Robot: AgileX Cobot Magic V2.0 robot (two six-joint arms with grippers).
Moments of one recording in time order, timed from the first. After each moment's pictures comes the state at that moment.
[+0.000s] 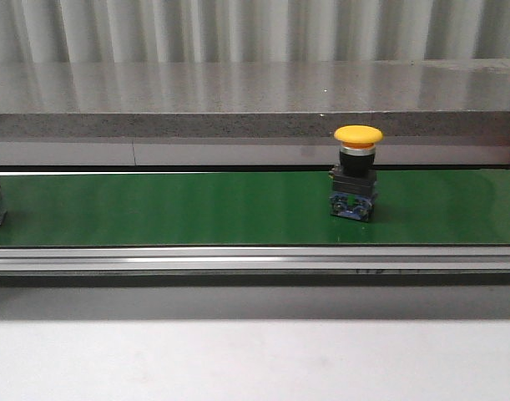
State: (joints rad) left arm -0.07 0.56 -0.58 -0.12 0.58 0.05; right arm -0.05 0.65 -0.73 0.16 0.81 -0.14
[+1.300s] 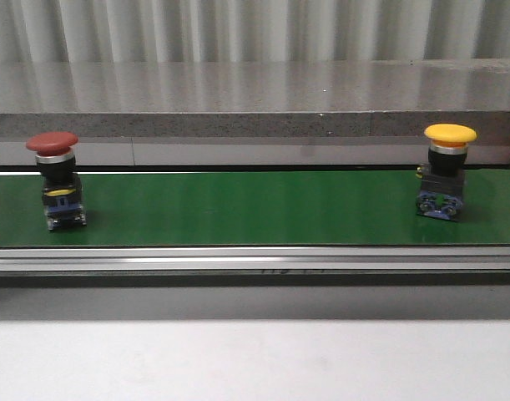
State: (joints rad) left arm -0.07 0.55 -0.57 -0.12 0.56 0.05; right arm -0.05 1.01 -0.80 0.33 0.76 -0.28
